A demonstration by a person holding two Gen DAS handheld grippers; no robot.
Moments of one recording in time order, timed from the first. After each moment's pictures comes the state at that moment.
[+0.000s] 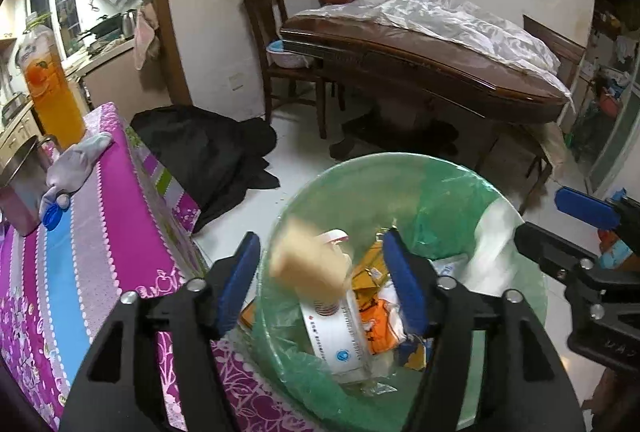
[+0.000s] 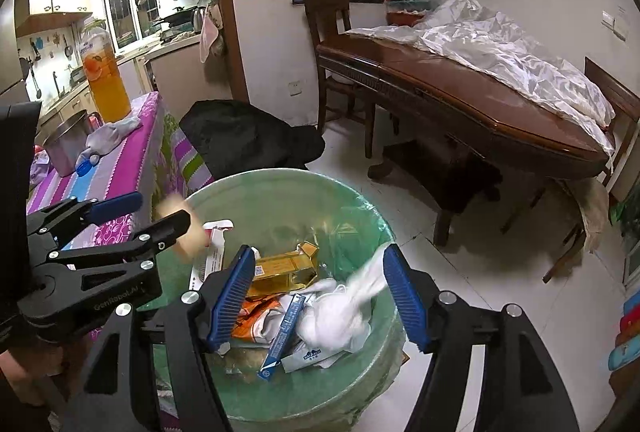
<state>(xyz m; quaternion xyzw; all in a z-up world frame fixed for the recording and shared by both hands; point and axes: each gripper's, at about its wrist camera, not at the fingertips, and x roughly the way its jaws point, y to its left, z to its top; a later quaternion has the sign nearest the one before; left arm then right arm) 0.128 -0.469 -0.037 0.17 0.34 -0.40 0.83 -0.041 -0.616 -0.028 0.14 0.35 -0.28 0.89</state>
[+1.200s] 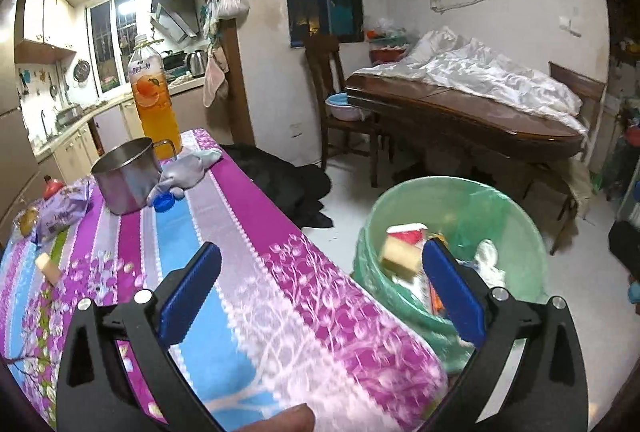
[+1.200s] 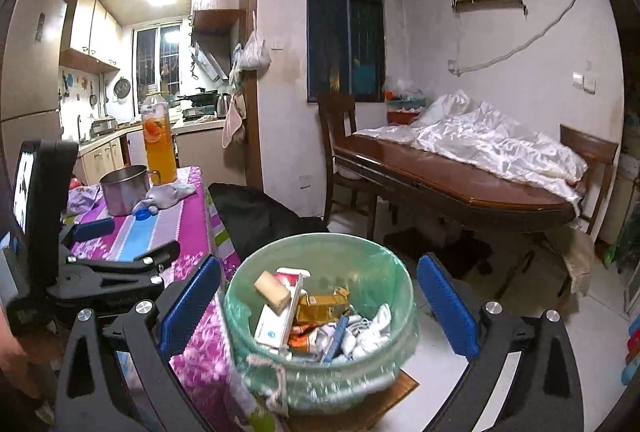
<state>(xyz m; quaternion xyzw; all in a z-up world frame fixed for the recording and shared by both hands) 0.076 -0.334 0.017 0.13 0.25 -0.34 0.90 -0.142 -0.467 0.032 0.06 0.17 -0.30 0.94</state>
